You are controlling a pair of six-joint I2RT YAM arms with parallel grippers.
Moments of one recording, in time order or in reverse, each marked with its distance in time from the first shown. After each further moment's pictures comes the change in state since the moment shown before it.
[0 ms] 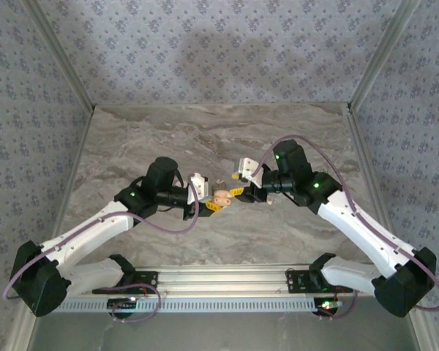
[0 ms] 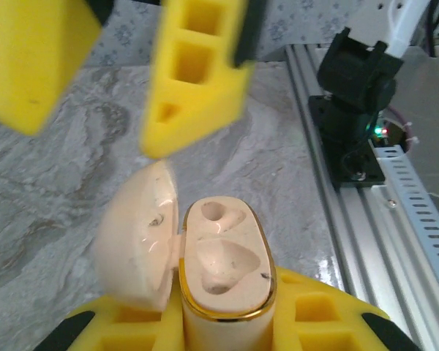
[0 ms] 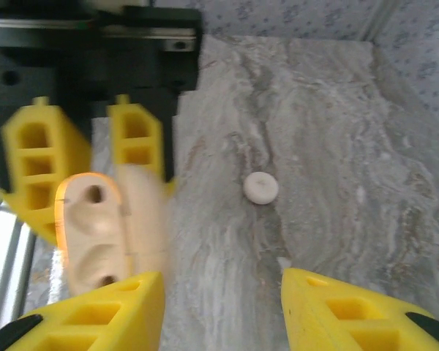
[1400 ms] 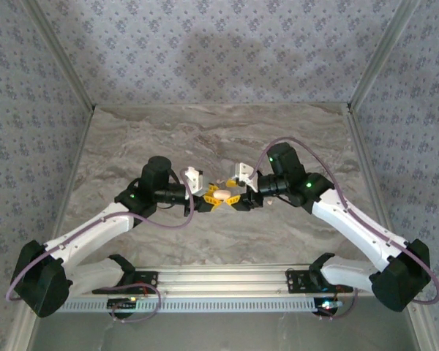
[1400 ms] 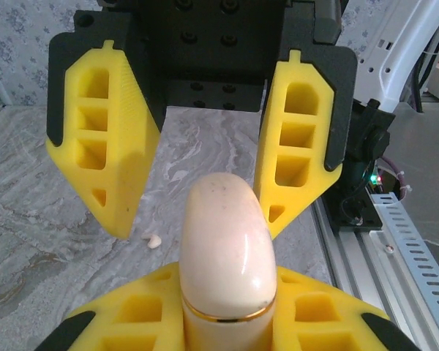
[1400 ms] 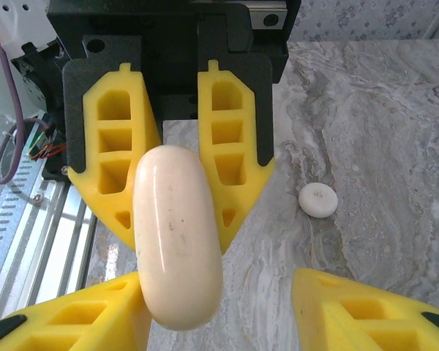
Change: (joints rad) left arm 0.049 0.004 -0.071 0.240 0.089 -0.151; right arm 0.014 0.047 -0.037 0.031 -0.147 0.036
